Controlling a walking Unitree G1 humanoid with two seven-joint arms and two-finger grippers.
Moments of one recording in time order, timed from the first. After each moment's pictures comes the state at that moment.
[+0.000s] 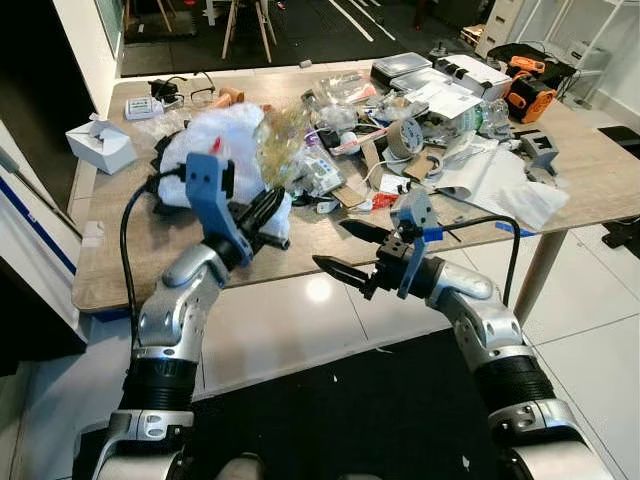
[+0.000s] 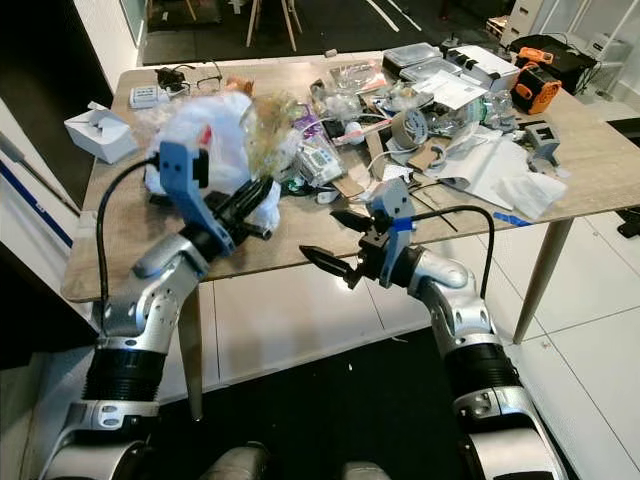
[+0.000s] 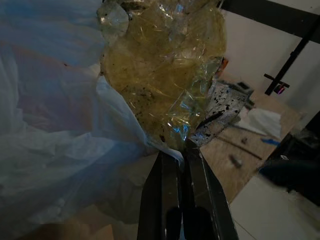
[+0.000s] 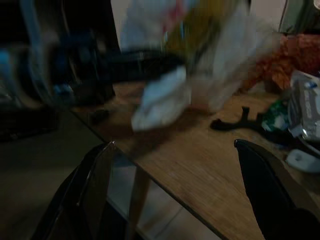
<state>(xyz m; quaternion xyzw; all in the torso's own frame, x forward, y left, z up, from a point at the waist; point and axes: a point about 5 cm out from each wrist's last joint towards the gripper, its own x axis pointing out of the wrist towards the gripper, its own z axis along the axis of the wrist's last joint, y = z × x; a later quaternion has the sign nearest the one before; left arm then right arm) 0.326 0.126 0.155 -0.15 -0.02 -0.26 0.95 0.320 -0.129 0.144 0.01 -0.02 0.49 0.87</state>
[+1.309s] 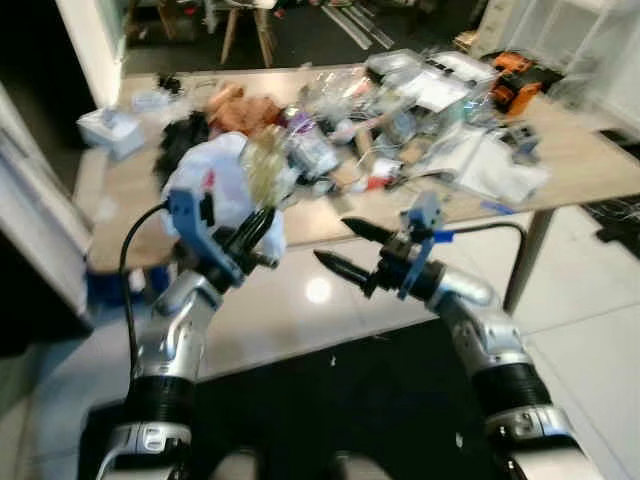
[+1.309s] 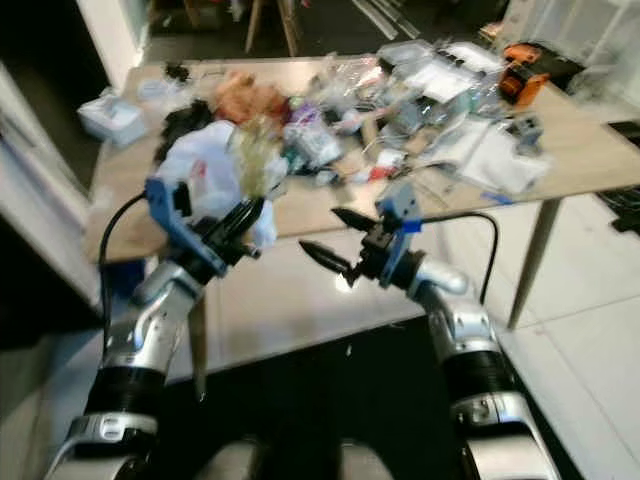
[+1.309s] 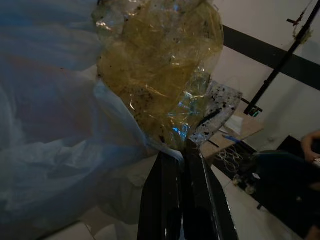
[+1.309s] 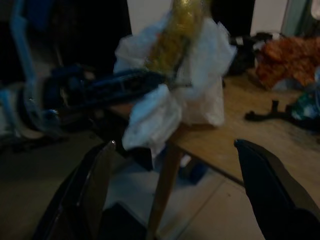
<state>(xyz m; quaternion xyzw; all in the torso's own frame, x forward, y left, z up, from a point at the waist) 0.318 0.132 0.135 -0.21 -0.05 -0.27 0.94 0.319 -0.129 0.143 0.04 -0.03 0.48 0.88</state>
